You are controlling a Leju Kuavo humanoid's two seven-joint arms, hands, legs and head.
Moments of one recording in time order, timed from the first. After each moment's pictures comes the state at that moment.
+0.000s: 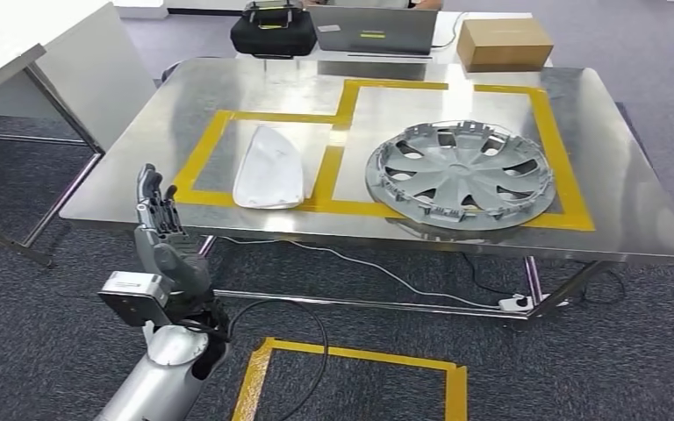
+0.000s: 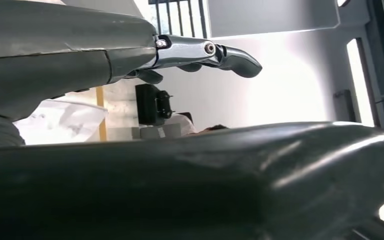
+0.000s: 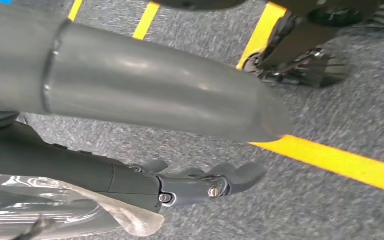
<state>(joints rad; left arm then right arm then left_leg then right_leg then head) -0.14 -0.23 -0.27 -1.50 -0.23 0.60 -0.56 -0.08 0.15 -1.14 -0.21 1.29 -0.03 -0.12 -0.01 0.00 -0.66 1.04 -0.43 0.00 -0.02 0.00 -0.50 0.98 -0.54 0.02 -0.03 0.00</state>
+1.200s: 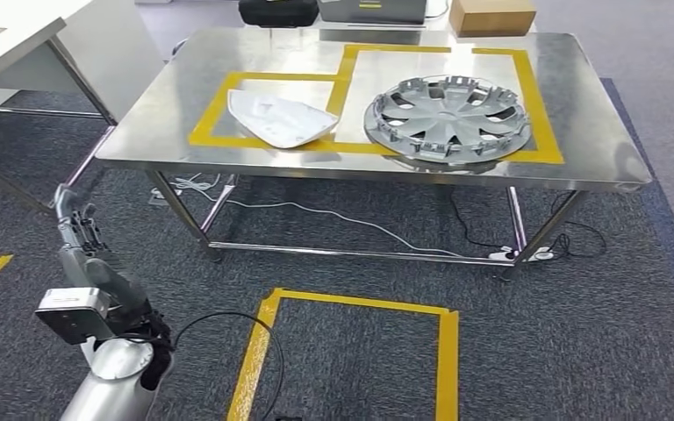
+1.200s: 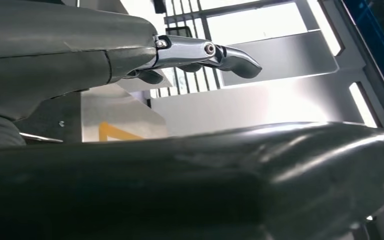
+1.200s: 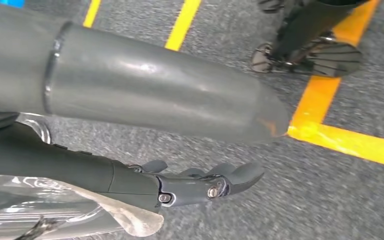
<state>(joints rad) -0.03 -0.16 -0.10 -1.60 -0.28 0.63 -0.56 -0.08 0.15 -1.15 -0.21 1.29 -0.03 -0.14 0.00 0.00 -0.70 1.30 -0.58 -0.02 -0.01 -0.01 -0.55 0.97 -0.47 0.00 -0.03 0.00</state>
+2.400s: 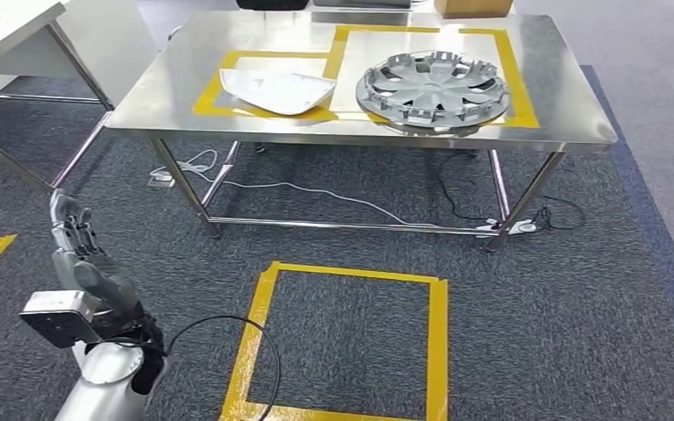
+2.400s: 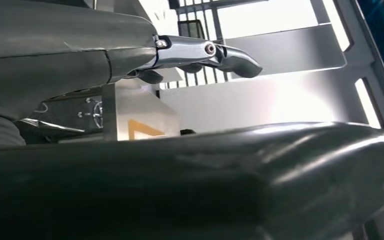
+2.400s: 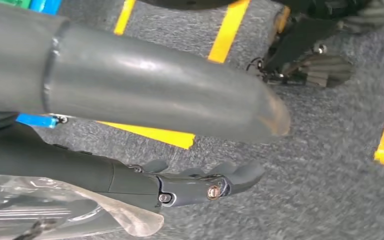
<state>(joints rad) 0.00 -0.16 -0.07 -1.63 -0.24 0.58 -0.56 -0.08 0.16 -1.18 -0.21 1.27 -0.01 -0.11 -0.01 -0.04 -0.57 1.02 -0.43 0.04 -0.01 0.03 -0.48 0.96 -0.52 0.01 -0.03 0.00</state>
